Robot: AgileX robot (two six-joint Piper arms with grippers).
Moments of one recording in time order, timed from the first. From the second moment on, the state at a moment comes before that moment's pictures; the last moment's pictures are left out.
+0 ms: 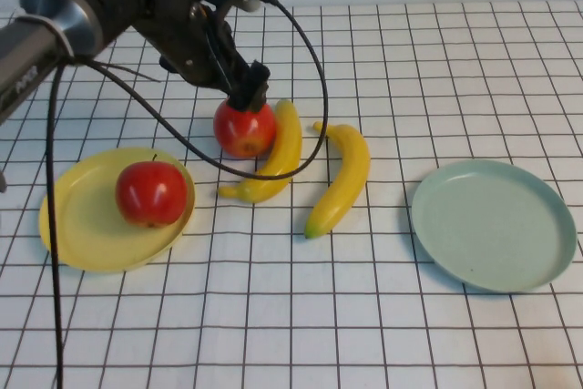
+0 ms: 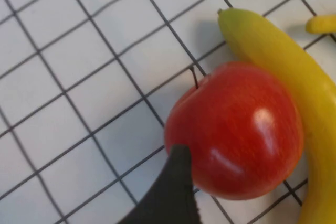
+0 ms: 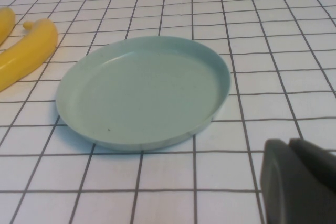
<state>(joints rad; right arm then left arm) 0.02 -0.02 0.03 0.20 0.36 -0.08 -0.37 2.06 -1.89 -0.10 0.93 0.36</state>
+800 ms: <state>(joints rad) 0.02 -0.02 0.03 0.20 0.36 -0.08 -0.36 2.20 -1.90 -0.21 0.82 0.70</state>
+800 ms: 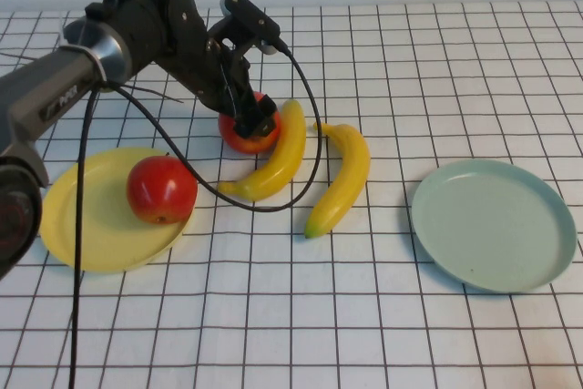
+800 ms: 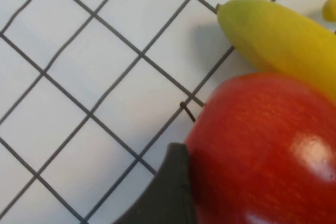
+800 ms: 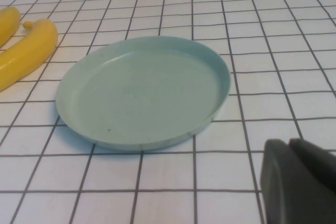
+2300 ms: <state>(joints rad) 0.02 -0.02 0.03 0.20 0.36 -0.08 -0.07 1.71 -1.31 -0.10 0.92 0.30</state>
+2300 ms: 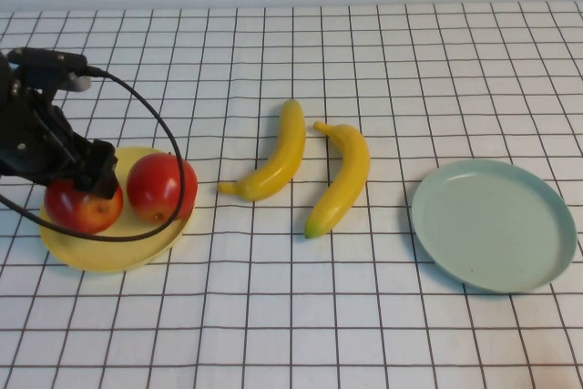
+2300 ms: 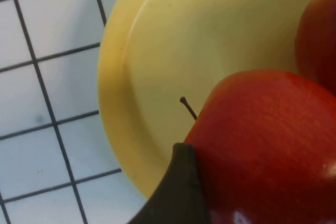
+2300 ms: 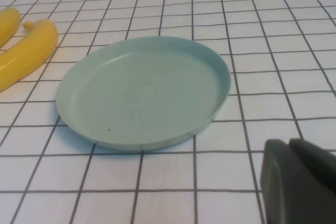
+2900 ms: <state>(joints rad) 0.02 -0.02 0.03 0.20 0.36 -0.08 -0.07 1.71 -1.31 -0.11 0.87 0.34</state>
